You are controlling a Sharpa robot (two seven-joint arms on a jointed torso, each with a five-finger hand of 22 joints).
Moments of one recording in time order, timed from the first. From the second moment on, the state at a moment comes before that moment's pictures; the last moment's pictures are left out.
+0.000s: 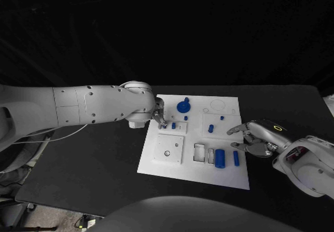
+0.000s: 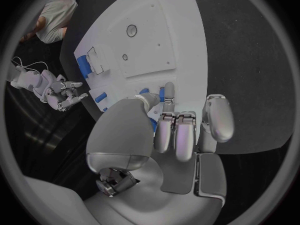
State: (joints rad) left arm 1.34 -0.77 -0.23 1.50 -1.04 0.10 -0.70; left_hand 1.29 -0.06 0.46 0.24 0.46 1.02 0.09 0.46 0.42 1.47 0.00 1.51 1.31 1.47 -0.05 1.57 1.31 0.05 1.38 0.07 1.32 1.31; right arm 1.18 -0.99 -0.23 1.73 -1.55 -0.40 -0.01; right_hand 1.40 -0.06 0.26 0.04 0.21 0.93 0.14 0.08 0.21 1.44 0.06 1.43 1.31 1.46 -0.01 1.55 1.31 0.09 1.29 0.11 1.12 1.31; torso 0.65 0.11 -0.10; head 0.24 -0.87
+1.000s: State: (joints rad) left arm 1.33 -0.76 -0.23 1.49 -1.04 0.10 -0.70; left_hand 1.28 -0.05 0.48 0.24 0.40 1.02 0.09 0.45 0.42 1.47 -0.01 1.51 1.31 1.47 -0.05 1.57 1.31 0.05 1.38 0.07 1.31 1.31; right arm 1.18 -0.99 -0.23 1.73 -1.55 -0.40 -0.01; right_hand 1.40 -0.06 0.26 0.04 0.21 0.93 0.14 0.08 0.21 1.44 0.06 1.43 1.31 1.46 -0.01 1.55 1.31 0.09 1.29 0.11 1.12 1.31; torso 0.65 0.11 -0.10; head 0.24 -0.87
